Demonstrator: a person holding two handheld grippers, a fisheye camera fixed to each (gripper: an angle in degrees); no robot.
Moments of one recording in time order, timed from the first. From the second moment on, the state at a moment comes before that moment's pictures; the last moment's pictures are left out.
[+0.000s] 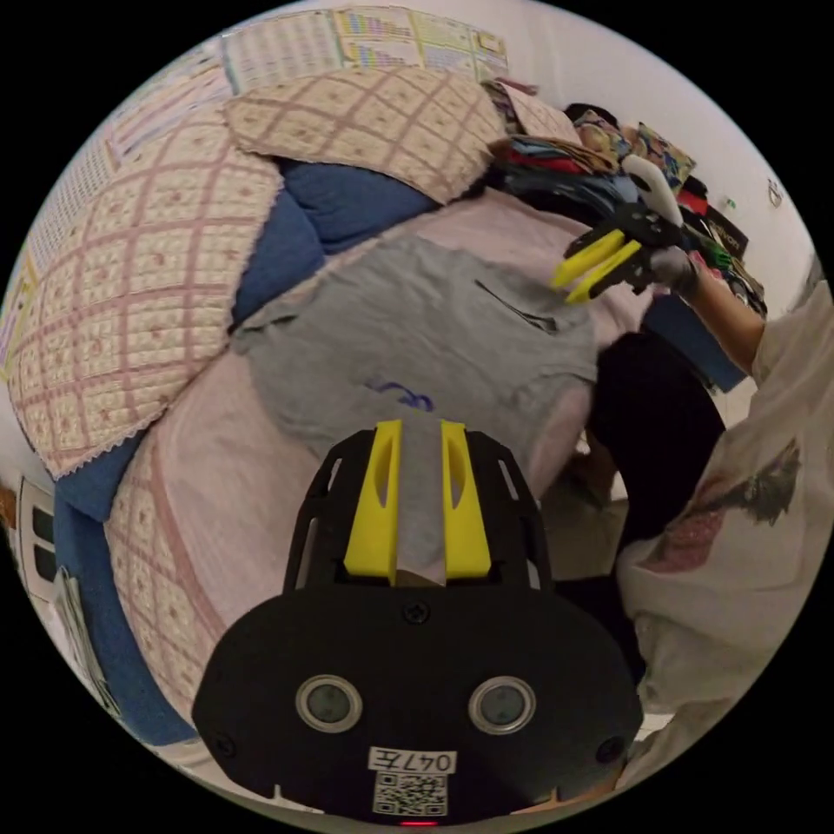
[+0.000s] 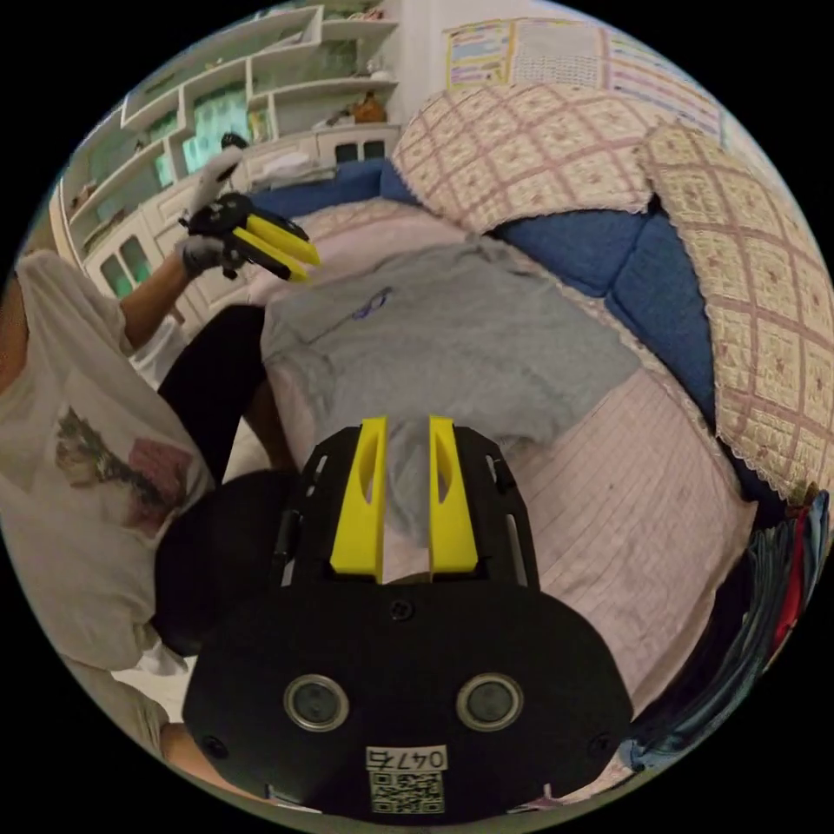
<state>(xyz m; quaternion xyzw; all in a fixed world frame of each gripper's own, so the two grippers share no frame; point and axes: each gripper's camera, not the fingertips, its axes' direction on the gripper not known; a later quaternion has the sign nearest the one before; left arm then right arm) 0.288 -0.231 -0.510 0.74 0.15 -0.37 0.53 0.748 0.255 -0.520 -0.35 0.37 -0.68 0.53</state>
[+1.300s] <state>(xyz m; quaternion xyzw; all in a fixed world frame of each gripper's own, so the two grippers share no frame) 0.344 -0.299 -0.479 0.73 0.19 -0.38 0.54 0.788 0.384 -0.474 -0.29 0.45 -0.68 0.49</state>
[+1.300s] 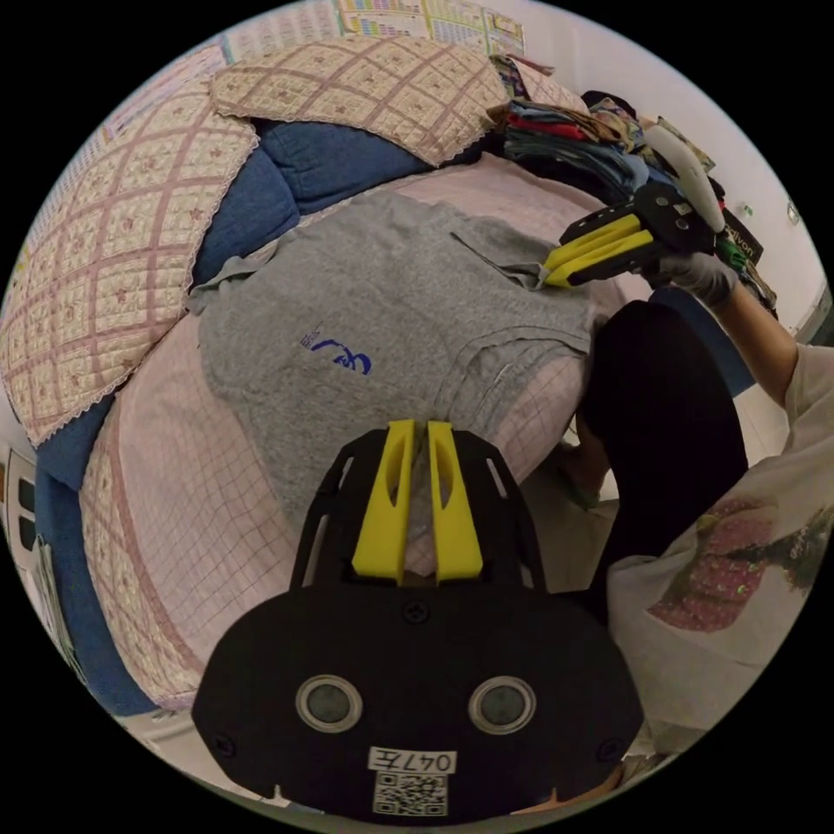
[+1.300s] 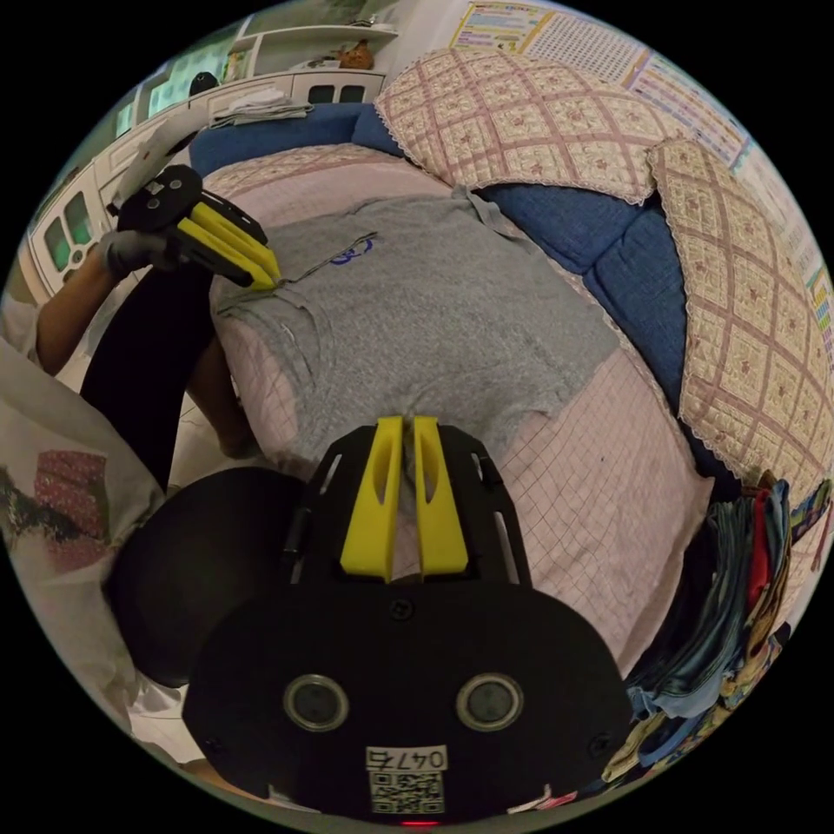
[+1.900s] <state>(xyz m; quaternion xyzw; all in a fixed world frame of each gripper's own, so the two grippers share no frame) 0.433 -0.323 -0.089 0.59 0.45 -0.65 0.14 0.920 0.276 -0.755 0.05 0.46 -0.39 0.80</state>
